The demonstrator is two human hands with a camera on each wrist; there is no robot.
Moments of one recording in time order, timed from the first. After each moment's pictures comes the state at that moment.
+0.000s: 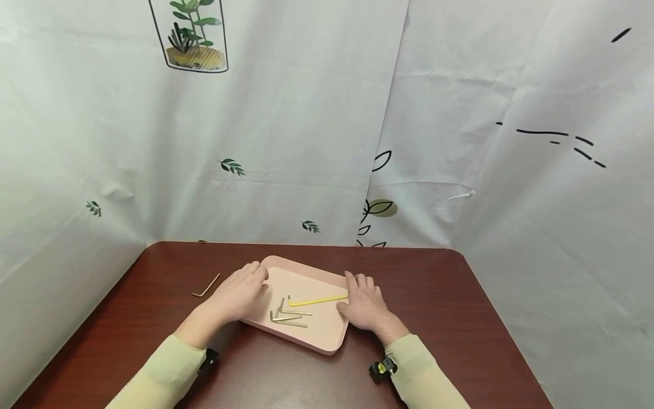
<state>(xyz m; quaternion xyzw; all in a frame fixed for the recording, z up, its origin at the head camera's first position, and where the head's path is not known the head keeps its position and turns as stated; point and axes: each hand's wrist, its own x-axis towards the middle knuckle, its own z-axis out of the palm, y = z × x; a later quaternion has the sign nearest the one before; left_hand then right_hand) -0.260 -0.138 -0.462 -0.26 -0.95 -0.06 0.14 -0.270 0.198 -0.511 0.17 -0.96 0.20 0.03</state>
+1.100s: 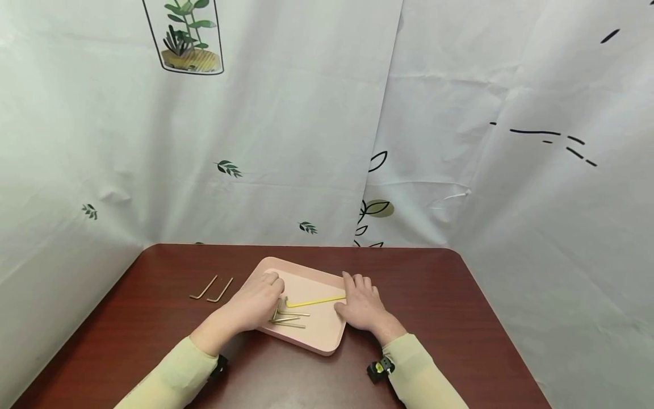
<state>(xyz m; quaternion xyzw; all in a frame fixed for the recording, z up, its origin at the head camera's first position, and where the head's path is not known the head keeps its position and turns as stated) -0.250 -0.103 -0.465 -0.34 -0.93 -0.04 0.15 -0.269 0.197 -0.509 0.17 -0.97 0.20 0.02</state>
